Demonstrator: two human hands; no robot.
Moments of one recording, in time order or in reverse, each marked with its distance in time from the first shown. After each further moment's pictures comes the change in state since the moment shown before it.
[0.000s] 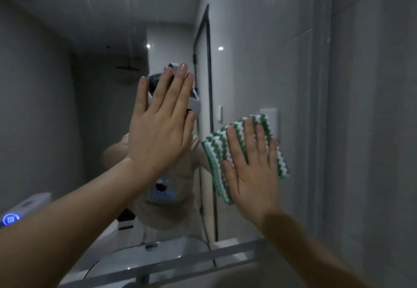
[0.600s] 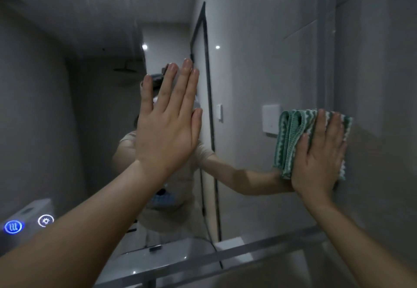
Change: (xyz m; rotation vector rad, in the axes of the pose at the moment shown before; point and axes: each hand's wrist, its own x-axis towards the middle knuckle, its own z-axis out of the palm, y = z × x) left_hand -0.001 0.005 0.004 0.018 0.028 0.001; right_hand -0.002 0.078 0.002 0.068 0.191 0.563
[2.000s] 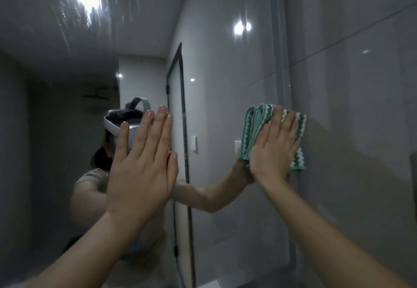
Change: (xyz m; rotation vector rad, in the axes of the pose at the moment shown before) left_hand 0.001 0.002 0.000 -0.038 0.062 -0.026; right_hand 0.073 -0.066 0.000 0.006 -0.014 0.089
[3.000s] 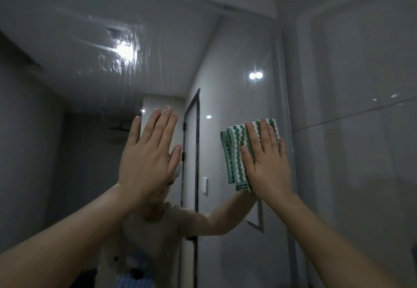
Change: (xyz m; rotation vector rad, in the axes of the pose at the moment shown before) left_hand 0.110 -0.044 -0.004 -0.019 -0.024 -0.064; right_hand 0.085 -0.037 -0.011 -0.073 -0.083 -0.538
